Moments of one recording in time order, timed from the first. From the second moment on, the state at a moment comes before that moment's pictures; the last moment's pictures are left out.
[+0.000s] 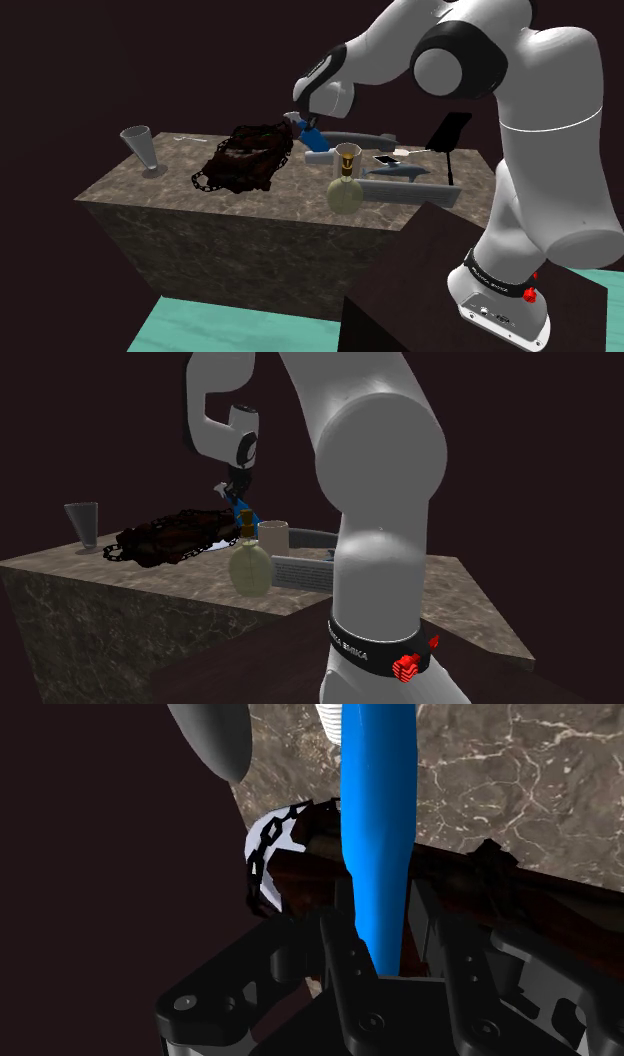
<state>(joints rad) 0.57 0.48 -0.70 -1.97 0.82 2.87 -1.27</state>
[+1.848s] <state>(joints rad) 0.26 0.67 -0.31 -1.88 1.18 3.08 -1.63</state>
